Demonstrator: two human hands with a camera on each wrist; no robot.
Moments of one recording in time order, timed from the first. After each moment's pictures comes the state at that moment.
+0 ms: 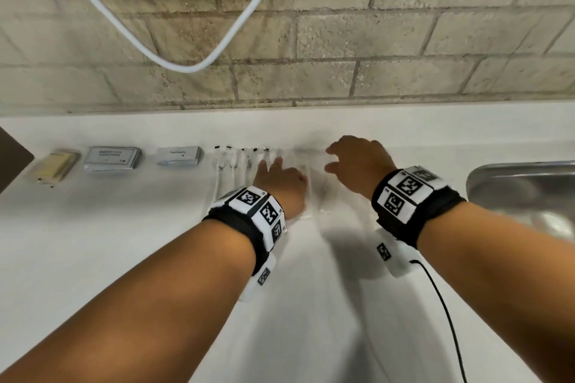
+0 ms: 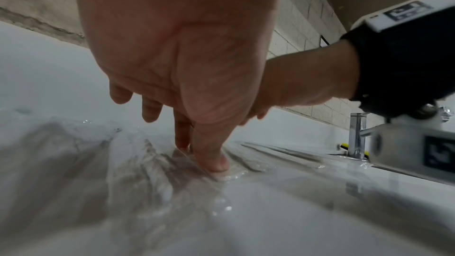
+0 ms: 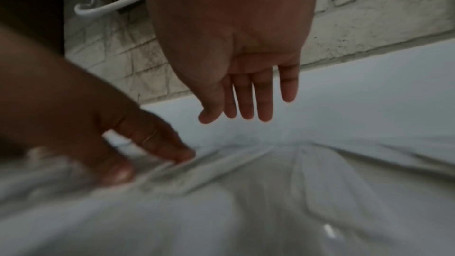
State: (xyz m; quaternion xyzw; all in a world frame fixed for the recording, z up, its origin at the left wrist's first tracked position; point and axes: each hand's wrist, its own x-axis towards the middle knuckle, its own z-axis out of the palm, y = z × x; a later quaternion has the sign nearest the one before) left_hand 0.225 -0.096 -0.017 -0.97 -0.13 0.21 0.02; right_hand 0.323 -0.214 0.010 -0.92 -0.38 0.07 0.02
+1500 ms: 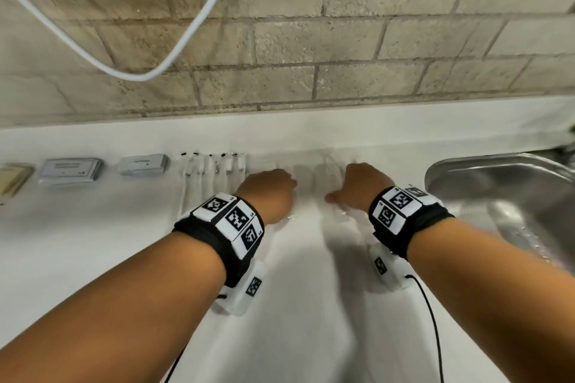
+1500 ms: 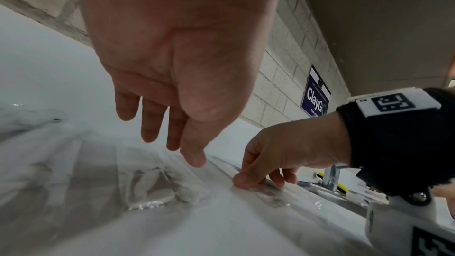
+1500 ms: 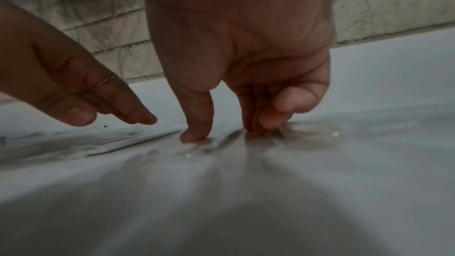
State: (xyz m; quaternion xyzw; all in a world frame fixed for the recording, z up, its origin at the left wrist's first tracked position) left_hand 0.232 -0.120 -0.010 -0.98 -0.07 0.15 -0.06; right_hand 0.336 -0.271 -0.005 -0.96 -0.21 0.19 0.03
